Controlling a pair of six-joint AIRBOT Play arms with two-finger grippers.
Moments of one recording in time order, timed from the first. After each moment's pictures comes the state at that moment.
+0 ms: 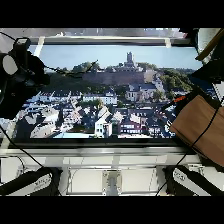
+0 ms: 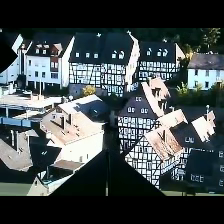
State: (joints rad) left arm -0.06 -1.21 1.46 1.71 -1.31 -1.61; right arm -0.26 -1.10 1.81 -0.97 1.77 1.42
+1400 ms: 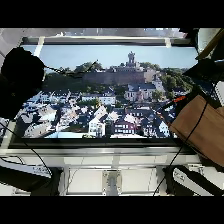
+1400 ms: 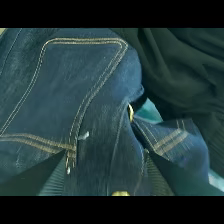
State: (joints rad) left arm 0.58 -1.67 1.52 1.64 -0.59 -1.69; right arm -0.26 -1.12 1.66 -0.95 1.60 1.42
